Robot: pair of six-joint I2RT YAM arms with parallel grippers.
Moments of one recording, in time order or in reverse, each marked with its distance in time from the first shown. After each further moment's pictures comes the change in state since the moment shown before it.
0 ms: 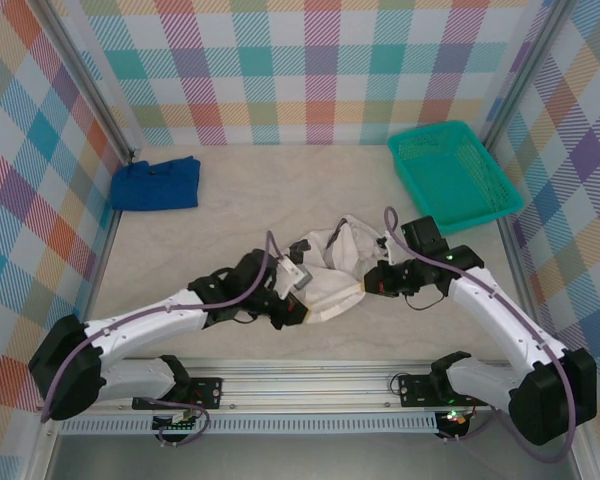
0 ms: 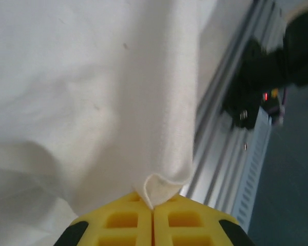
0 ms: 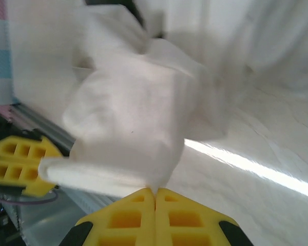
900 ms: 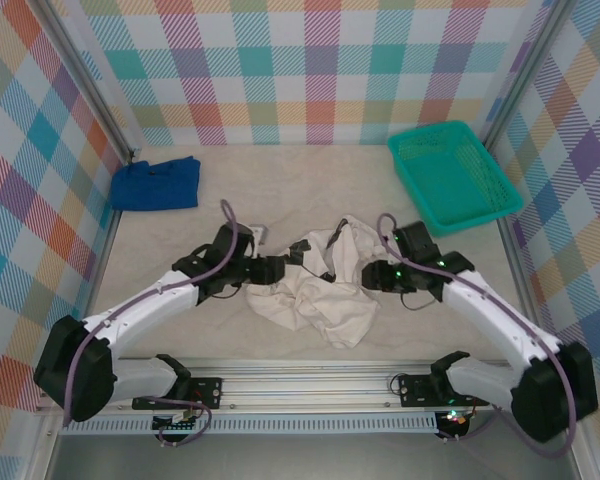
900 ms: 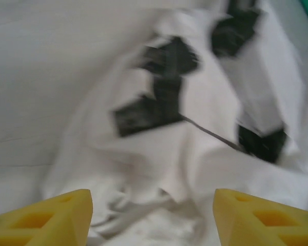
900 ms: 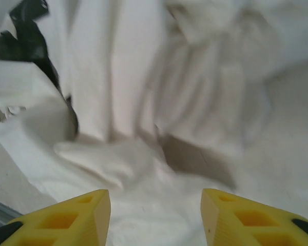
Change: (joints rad) left arm 0.354 0.012 0.060 -0.059 -0.346 -0.245; right arm 0.067 0.083 -0.023 0.206 0.312 0.003
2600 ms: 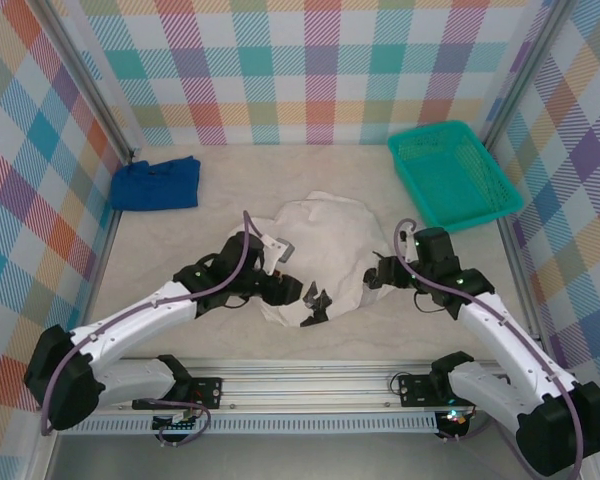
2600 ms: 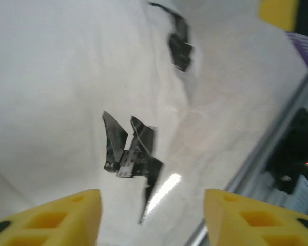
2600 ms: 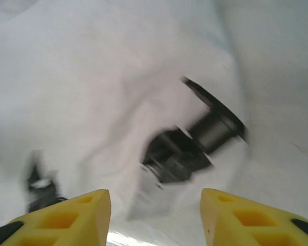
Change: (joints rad) left arm -0.190 -0.111 0.018 -0.042 0.120 0.157; right arm -0.064 -0.246 -0.122 0.100 0.108 -0.083
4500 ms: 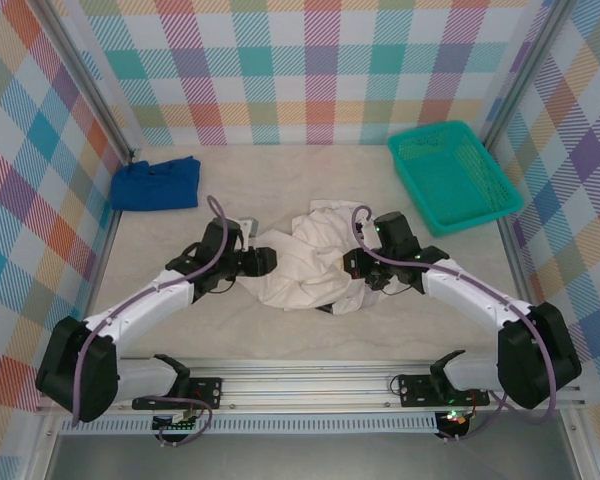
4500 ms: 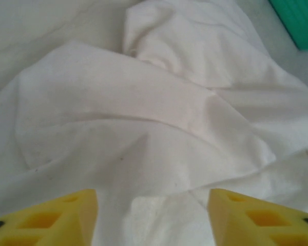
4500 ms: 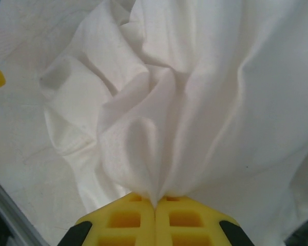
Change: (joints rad) left arm 0.175 0.074 -0.050 0.143 -0.130 -0.055; right arm 0.122 0.376 0.097 0.257 -0.245 0.042
